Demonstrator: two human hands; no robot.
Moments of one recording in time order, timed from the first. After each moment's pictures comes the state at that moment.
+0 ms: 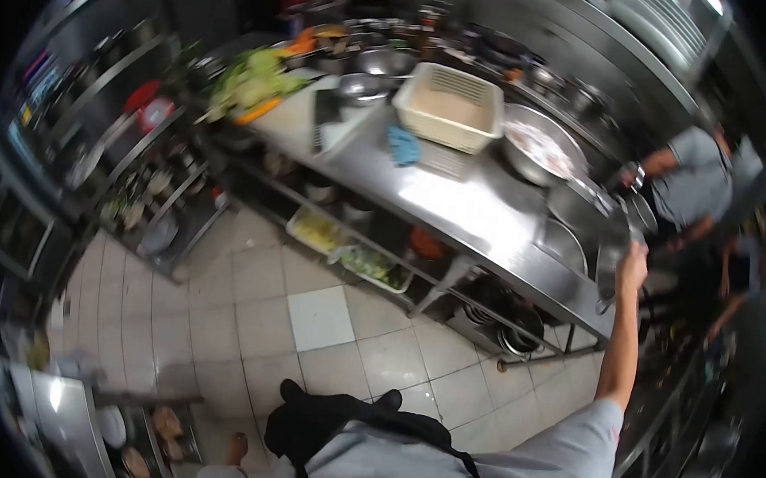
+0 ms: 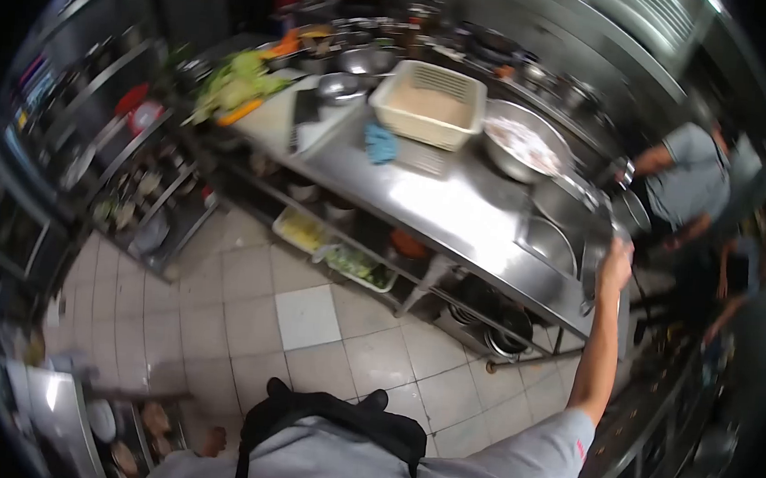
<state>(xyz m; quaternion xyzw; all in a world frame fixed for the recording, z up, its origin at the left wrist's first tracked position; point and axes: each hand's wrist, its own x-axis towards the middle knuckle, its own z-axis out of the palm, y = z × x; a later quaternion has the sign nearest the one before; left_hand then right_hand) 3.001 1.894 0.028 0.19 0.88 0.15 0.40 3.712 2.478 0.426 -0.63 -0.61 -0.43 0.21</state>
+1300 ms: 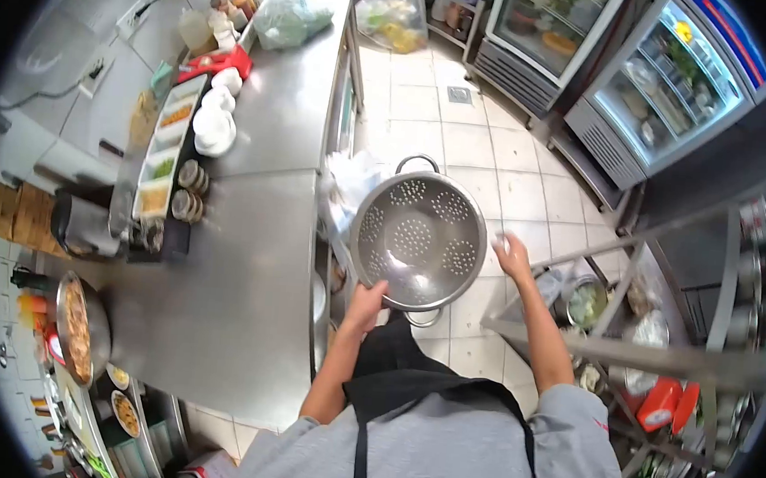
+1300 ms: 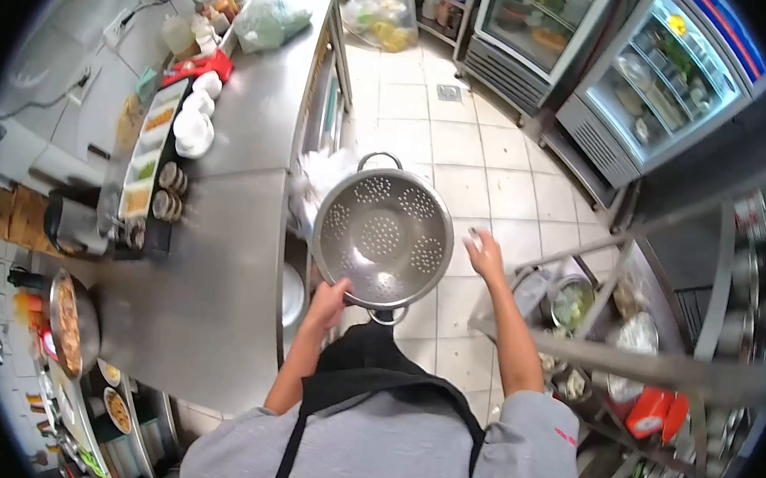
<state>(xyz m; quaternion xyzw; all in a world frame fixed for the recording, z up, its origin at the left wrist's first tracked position) 2.320 1.810 0.231 -0.37 0.50 0.78 -0.05 2.072 2.043 0.178 0.24 -0.89 0.38 -0.03</state>
